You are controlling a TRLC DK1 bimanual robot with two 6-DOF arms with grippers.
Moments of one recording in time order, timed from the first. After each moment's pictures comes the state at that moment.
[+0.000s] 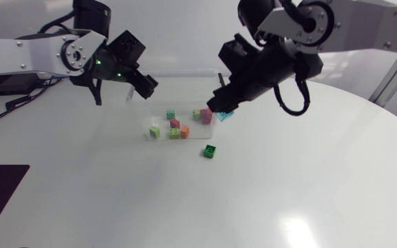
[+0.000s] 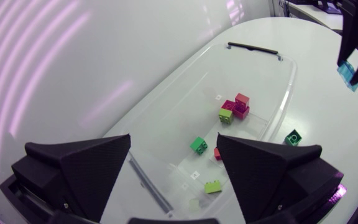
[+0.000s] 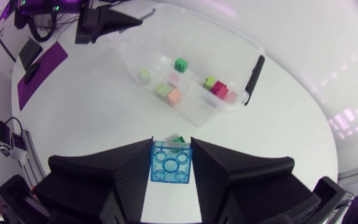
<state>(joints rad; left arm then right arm) -0.27 1.76 1.37 -0.20 0.09 0.58 0.54 1.67 1.48 -0.75 -0.09 -0.13</state>
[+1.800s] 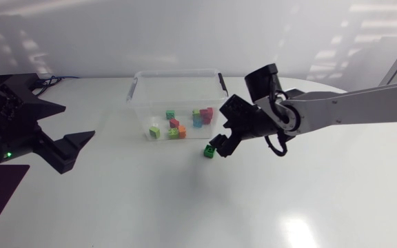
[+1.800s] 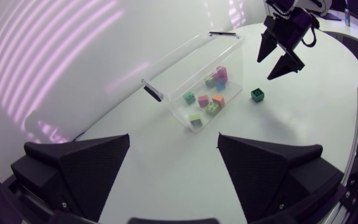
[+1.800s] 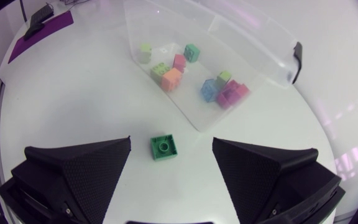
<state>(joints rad) -0.11 0.83 0.68 -0.37 0.16 0.58 0.45 1.77 1.02 -0.09 -0.21 -0.43</state>
